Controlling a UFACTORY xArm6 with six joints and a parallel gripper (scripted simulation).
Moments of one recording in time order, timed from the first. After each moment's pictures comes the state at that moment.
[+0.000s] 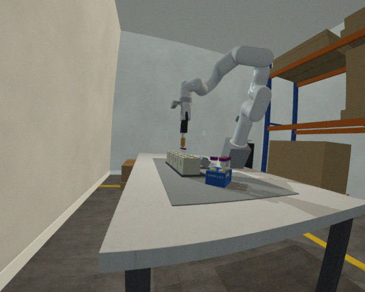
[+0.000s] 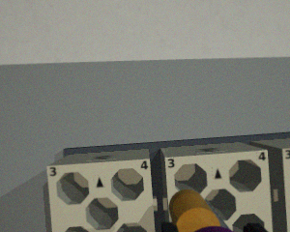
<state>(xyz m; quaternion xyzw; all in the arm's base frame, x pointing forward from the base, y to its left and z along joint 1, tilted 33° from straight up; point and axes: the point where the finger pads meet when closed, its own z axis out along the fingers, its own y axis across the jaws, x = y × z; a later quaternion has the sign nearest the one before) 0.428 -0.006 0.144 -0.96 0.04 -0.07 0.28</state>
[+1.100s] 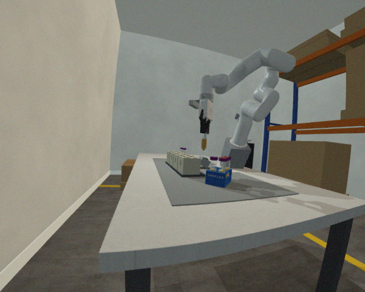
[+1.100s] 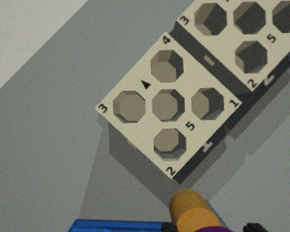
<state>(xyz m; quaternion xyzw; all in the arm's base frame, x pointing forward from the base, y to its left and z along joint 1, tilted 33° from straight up) 0.347 0.100 0.194 -0.87 0.39 0.04 0.29</state>
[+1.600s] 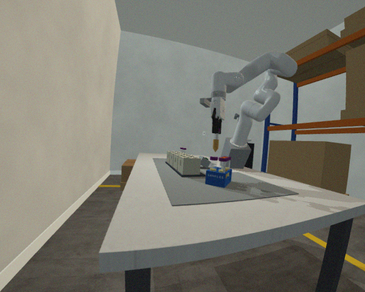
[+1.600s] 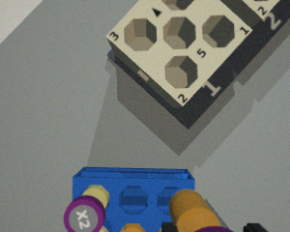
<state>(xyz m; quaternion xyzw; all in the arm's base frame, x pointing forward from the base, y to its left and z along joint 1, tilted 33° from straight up) 0.308 0.151 0.219 -0.87 0.39 0.04 0.29</state>
